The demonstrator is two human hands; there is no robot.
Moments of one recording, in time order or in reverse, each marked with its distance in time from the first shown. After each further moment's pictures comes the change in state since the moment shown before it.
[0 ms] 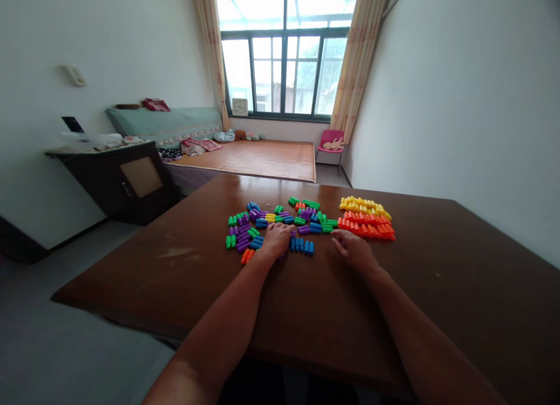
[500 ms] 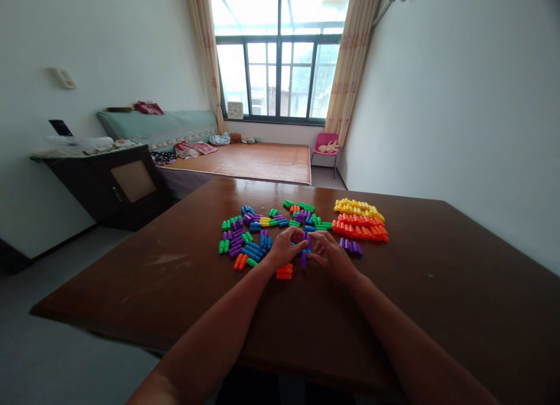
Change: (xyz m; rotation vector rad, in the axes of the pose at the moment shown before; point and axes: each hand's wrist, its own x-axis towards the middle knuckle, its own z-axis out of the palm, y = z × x) left_hand -0.002 0.033 0.010 -0.792 0.052 0.024; right_hand -0.002 -0.033 0.020 0.422 0.049 -0.337
